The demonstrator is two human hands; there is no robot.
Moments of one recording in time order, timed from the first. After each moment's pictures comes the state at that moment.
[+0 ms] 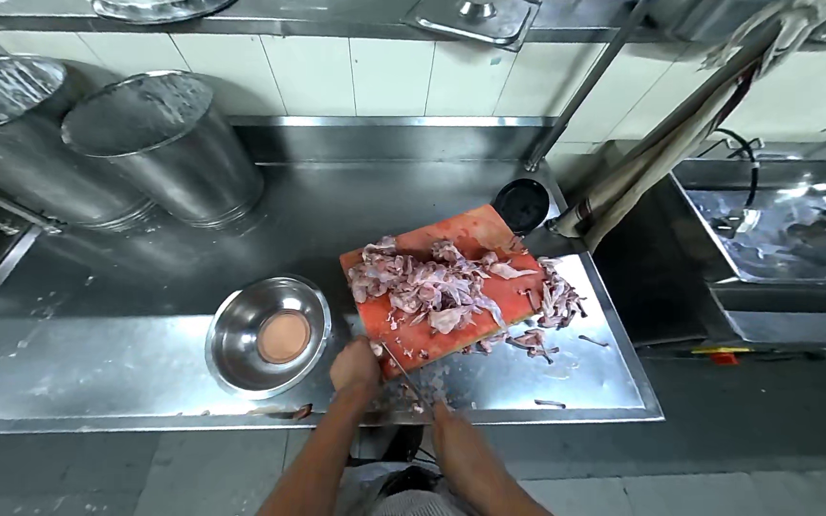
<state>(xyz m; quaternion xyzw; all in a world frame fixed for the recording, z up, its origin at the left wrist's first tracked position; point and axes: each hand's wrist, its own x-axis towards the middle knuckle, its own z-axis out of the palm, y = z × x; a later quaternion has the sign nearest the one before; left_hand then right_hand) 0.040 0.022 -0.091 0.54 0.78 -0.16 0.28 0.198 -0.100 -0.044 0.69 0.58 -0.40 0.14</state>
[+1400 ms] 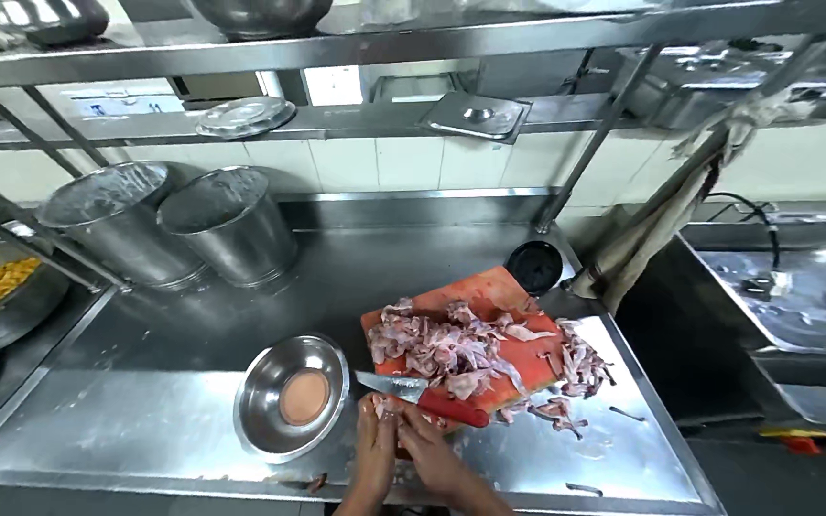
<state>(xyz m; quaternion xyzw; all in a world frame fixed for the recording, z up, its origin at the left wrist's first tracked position) 0.031 -0.030 -0.055 0.44 0.57 0.47 0.50 0.165 -0.025 -0.032 0.45 0.50 -0.68 -0.31</state>
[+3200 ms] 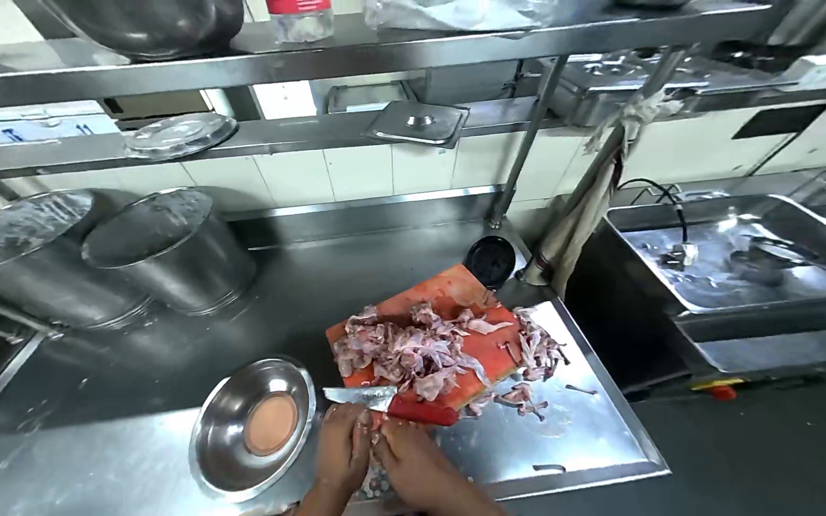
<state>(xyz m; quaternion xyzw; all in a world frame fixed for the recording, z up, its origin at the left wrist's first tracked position) 0.017 0.002 -0.066 0.76 0.50 0.38 0.14 0.190 -0.023 0.020 0.54 0.68 -0.49 -0.09</state>
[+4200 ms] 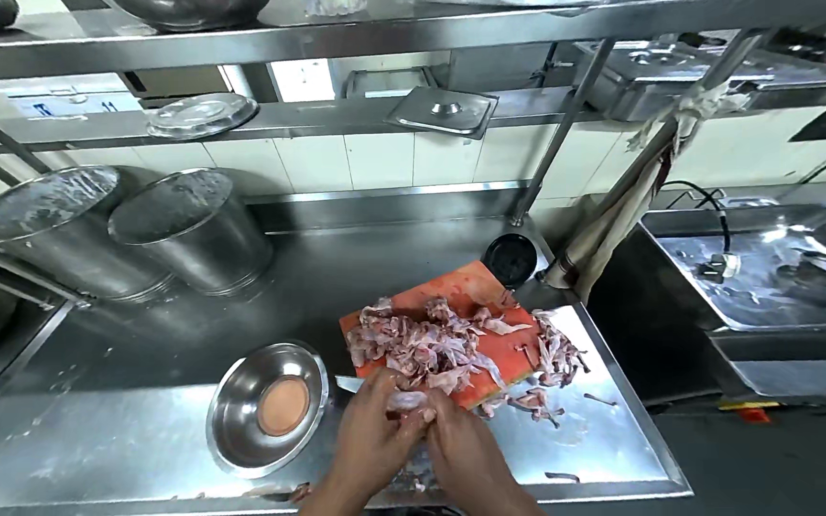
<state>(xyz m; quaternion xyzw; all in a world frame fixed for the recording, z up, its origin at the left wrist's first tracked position) 0.042 0.002 0.035 0.73 0.51 0.32 0.33 0.212 -0.037 0.060 0.61 0.71 -0.26 -0.23</state>
